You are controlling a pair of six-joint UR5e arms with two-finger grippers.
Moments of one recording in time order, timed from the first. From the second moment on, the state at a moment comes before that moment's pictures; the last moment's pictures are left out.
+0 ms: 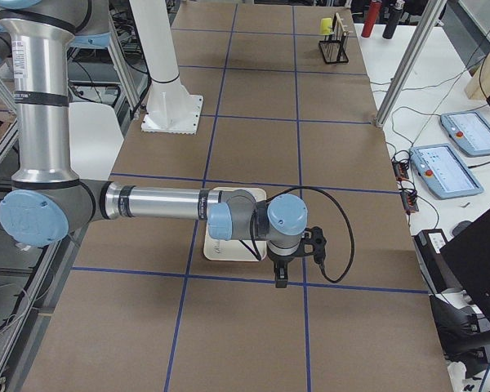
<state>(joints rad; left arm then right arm) -1.57 -1.49 -1.70 -1.65 -2.34 0.04 1.58 -1.60 1.60 -1.53 2.39 -0.02</state>
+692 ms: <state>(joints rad) -1.60 -1.50 -1.75 -1.65 -2.32 0.04 1.58 -1.59 1.60 -1.50 2.39 -0.02</state>
